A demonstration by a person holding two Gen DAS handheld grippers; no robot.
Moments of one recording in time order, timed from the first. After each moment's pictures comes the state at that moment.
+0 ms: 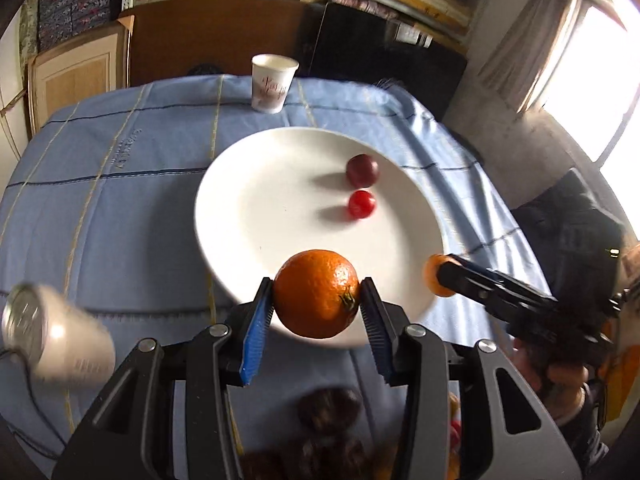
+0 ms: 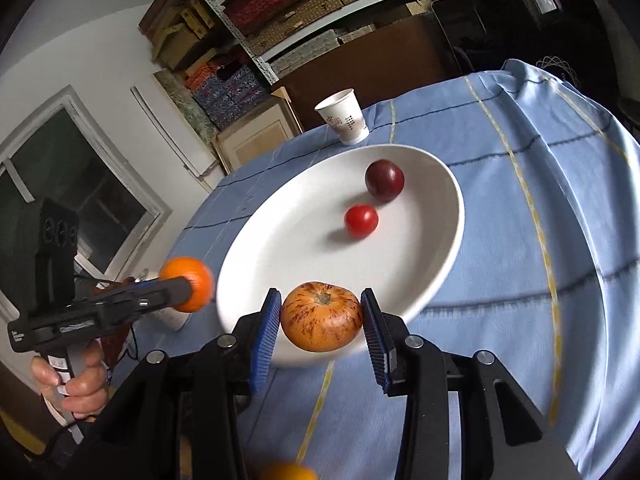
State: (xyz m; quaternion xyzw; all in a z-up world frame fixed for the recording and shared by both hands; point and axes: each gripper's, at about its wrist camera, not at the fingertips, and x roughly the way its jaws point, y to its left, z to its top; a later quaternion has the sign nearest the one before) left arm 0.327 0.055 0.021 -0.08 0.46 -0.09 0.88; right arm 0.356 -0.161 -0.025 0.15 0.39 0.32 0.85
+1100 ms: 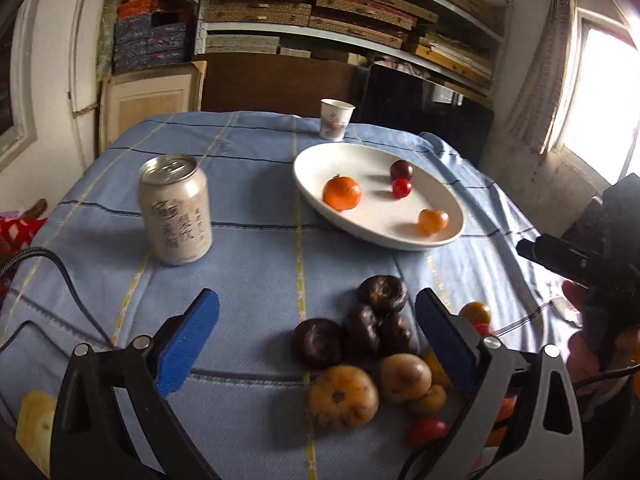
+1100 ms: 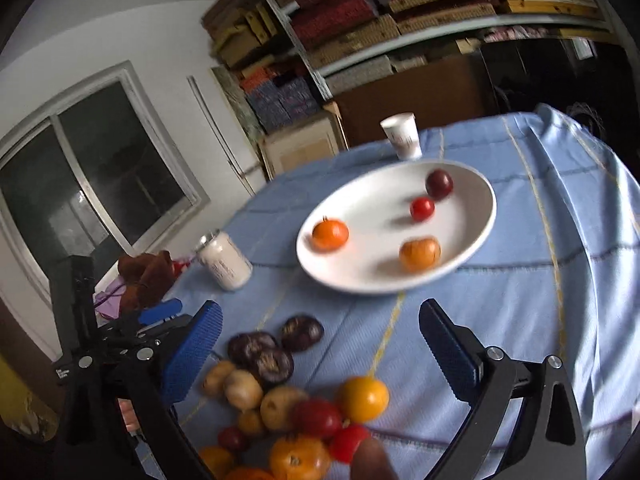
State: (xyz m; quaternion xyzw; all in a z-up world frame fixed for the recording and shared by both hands) left arm 0.157 0.081 0.008 -0.08 0.33 0.01 0.94; right arm 0.247 -0.168 0.005 0.12 0.34 0.38 0.85
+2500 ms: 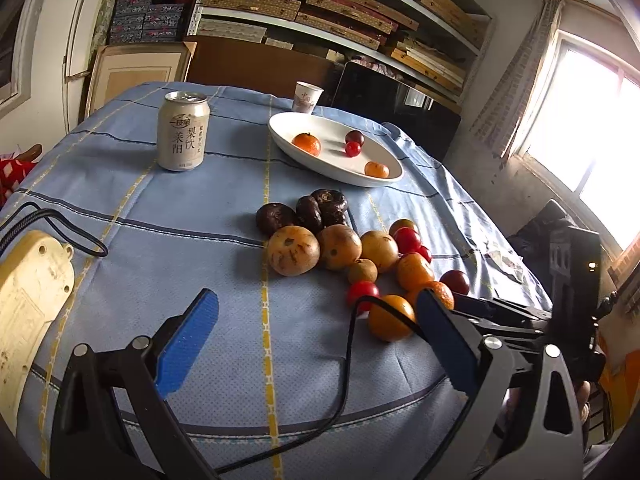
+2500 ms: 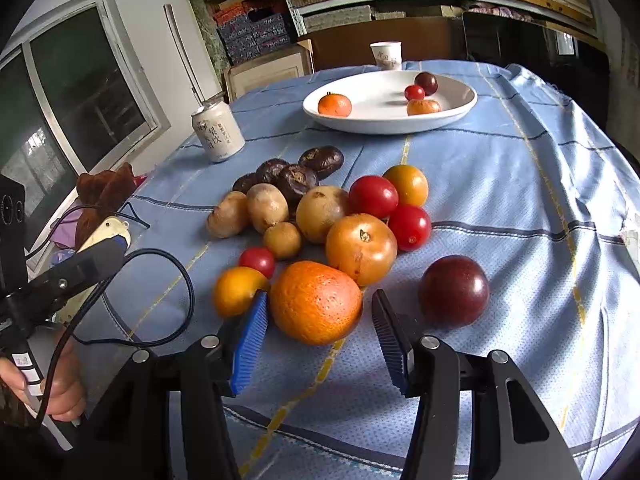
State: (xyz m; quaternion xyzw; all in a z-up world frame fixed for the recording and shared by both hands) left arm 0.036 0.070 -0.007 -0.14 0.33 -0.06 0.93; right arm 0.118 -0.135 -0.044 0.01 0.41 0.29 0.86
